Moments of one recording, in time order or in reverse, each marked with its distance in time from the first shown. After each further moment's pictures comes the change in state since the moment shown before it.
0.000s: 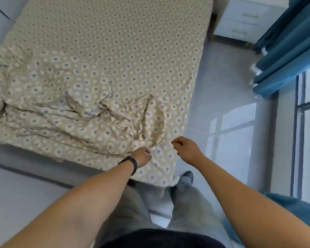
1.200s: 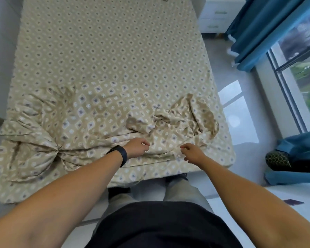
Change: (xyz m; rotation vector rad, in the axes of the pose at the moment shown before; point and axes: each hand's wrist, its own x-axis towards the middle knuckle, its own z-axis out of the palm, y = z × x) left_hand -0.027 -0.254 -0.458 0.219 -0.232 0.334; right_hand 0.025 -0.304 0.365 0.300 0.220 0.374
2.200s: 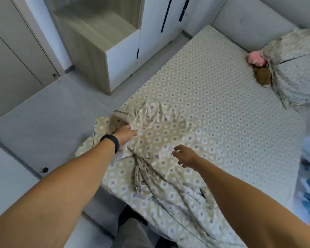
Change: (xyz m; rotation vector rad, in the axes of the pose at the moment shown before) left_hand -0.143 -0.353 -0.362 -0.846 0.604 -0.187; right_hand -0.023 -0.449 0.342 -0.761 -0.298 -0.387
